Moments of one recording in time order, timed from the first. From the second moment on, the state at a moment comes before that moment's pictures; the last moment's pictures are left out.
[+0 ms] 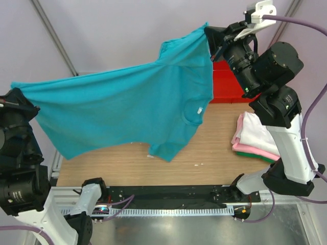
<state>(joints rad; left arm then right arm) 0.19 0.88 1.92 -0.83 -0.36 -0.35 0.75 1.39 2.17 -0.44 0.30 -0.05</state>
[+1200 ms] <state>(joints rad) 0.20 1.91 1.42 -0.24 -0.36 -0.39 0.47 2.42 2.20 -0.17 0.21 0.08</state>
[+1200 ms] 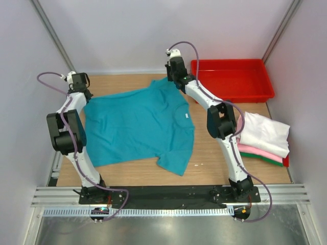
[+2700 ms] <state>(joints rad) 0.27 1.90 1.31 -0.03 -0.04 -0.08 0.44 2.30 1.91 0.15 0.09 -0.02</state>
